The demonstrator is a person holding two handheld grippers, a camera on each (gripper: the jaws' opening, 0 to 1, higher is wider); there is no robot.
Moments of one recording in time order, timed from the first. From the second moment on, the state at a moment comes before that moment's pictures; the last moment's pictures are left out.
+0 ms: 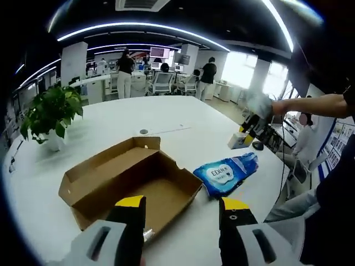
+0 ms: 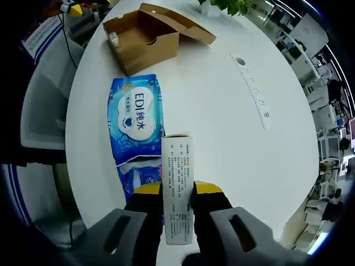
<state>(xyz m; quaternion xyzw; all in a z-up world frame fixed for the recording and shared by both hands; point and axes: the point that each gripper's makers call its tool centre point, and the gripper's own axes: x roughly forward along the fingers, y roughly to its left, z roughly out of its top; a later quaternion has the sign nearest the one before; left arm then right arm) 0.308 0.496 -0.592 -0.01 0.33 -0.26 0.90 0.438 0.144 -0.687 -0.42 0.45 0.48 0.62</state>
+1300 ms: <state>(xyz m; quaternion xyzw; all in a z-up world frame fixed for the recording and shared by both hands) 0.281 0.530 -0.604 -0.01 0.36 -0.20 0.91 0.436 0.122 -0.758 -0.46 0.47 0.51 0.55</state>
